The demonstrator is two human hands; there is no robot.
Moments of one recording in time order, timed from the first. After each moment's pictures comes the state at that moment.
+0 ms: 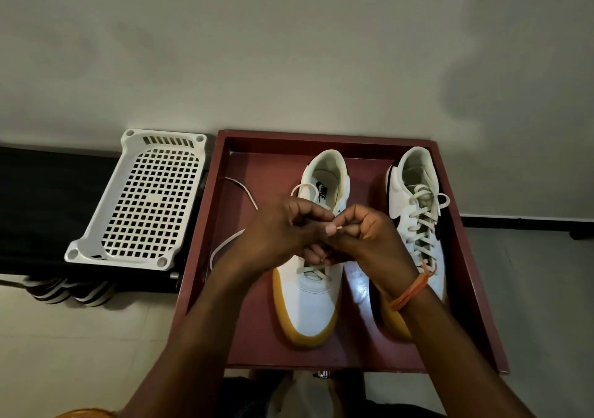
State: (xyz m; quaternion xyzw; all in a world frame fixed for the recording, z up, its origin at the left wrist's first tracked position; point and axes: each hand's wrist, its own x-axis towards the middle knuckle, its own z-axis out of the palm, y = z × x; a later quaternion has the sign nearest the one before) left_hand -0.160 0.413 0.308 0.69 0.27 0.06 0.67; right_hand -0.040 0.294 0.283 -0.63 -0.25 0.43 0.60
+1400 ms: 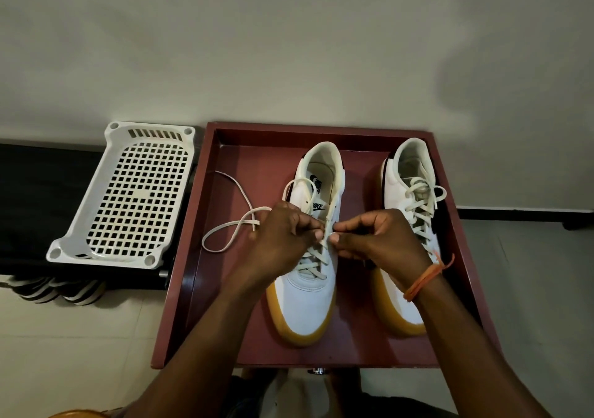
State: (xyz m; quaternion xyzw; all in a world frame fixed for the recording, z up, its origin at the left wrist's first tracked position) left_hand -0.141 0.405 0.254 0.78 0.32 0.10 0.53; right_hand -0.015 0.282 0.272 -0.72 -0.22 0.42 0.51
